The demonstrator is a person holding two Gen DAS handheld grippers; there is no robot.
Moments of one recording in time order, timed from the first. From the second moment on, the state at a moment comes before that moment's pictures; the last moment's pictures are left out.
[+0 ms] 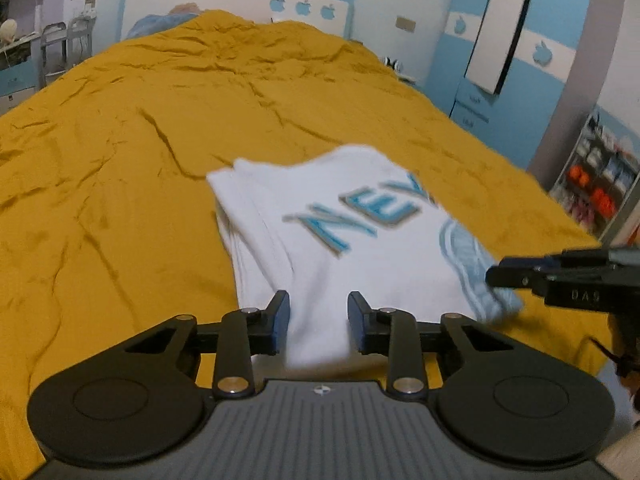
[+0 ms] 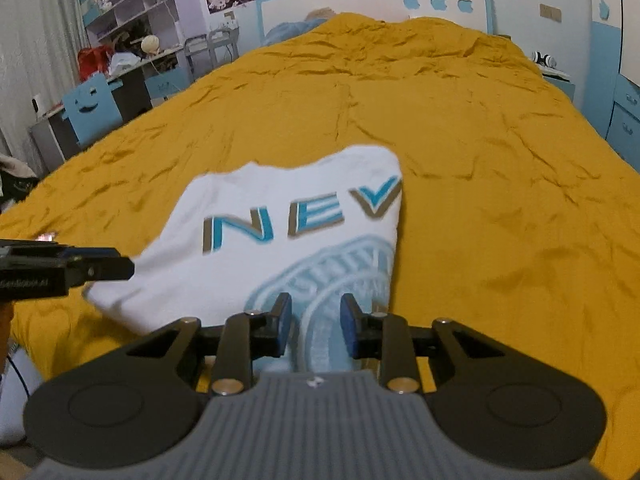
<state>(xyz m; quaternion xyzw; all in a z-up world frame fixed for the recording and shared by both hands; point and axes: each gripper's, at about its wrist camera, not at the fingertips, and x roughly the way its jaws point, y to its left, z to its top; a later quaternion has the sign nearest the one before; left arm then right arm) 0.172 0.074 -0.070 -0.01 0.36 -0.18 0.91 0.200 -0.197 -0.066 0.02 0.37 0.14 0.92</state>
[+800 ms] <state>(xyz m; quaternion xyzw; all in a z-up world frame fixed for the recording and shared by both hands) 0.172 0.084 -0.093 0.04 0.36 -0.16 0.92 0.204 -0.212 -0.121 0.02 0.42 0.14 0.90</state>
